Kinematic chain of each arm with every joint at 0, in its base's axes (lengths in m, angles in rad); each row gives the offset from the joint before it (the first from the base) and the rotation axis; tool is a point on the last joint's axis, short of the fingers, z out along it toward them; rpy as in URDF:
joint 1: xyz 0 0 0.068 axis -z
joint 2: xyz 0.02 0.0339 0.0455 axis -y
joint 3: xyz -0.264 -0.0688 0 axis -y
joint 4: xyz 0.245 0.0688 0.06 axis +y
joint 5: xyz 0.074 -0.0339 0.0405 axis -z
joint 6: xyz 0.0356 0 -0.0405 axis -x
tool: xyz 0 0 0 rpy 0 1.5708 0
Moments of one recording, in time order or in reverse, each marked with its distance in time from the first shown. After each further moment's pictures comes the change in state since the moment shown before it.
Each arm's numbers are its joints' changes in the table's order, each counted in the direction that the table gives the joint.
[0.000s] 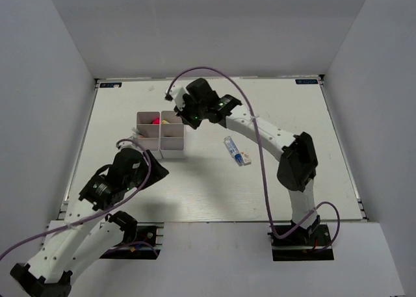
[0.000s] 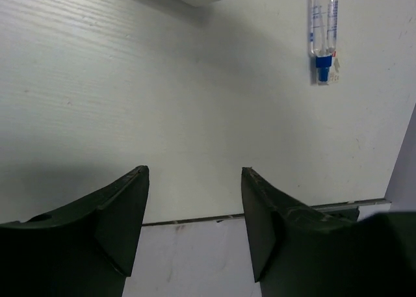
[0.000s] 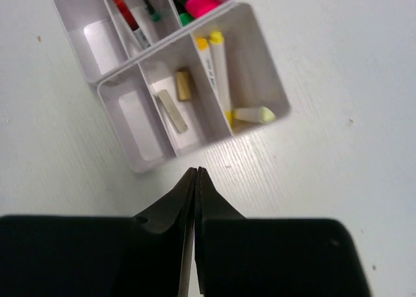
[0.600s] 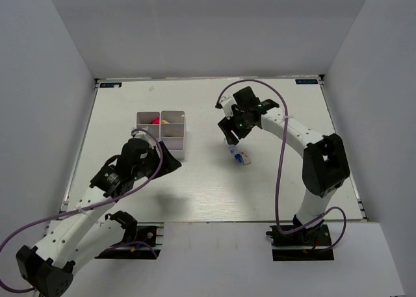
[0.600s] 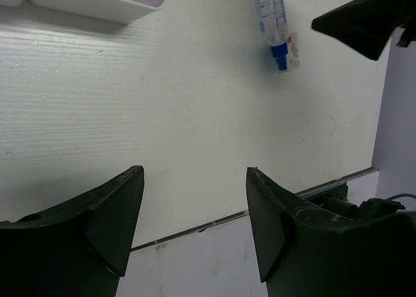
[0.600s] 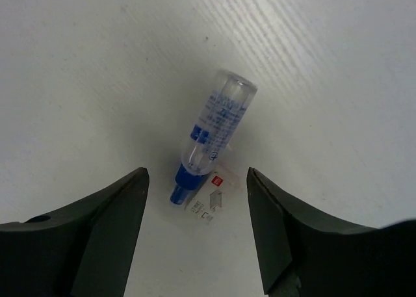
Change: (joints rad) left arm 0.002 -0.187 -0.002 -0.269 0.146 -0.119; right arm 0.306 0.266 -0.486 0.108 -0.026 -0.016
